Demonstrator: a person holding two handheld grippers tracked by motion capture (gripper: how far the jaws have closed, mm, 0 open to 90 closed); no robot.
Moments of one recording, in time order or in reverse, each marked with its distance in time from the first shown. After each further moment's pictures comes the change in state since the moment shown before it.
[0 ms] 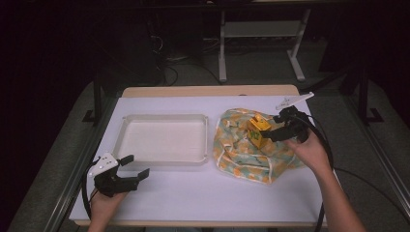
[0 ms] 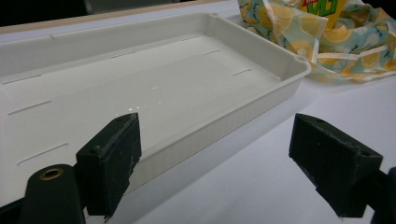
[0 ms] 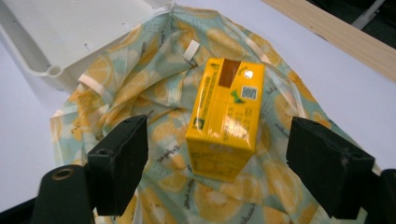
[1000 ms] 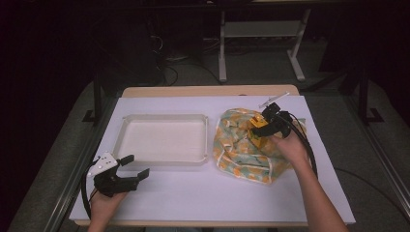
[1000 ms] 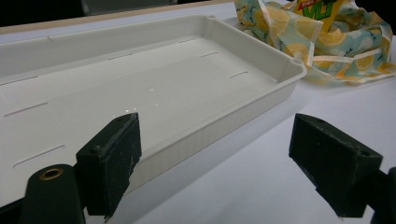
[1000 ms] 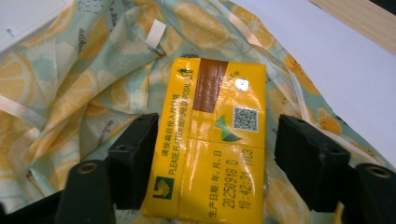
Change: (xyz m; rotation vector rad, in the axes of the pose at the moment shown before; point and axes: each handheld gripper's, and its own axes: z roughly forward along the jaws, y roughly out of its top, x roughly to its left) left arm 0.000 0.001 -0.001 -0.008 -0.012 -0.006; right arm -0.001 0.012 0.053 0.123 -0.106 0.053
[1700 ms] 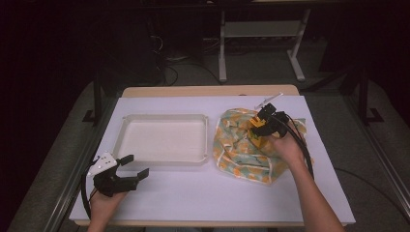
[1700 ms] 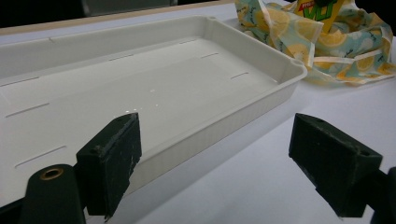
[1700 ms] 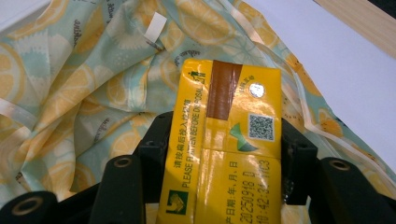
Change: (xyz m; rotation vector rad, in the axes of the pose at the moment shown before) left arm 0.000 0.000 0.000 -0.005 -0.001 -0.001; right arm 0.009 0.005 0.004 0.034 -0.041 -0.039
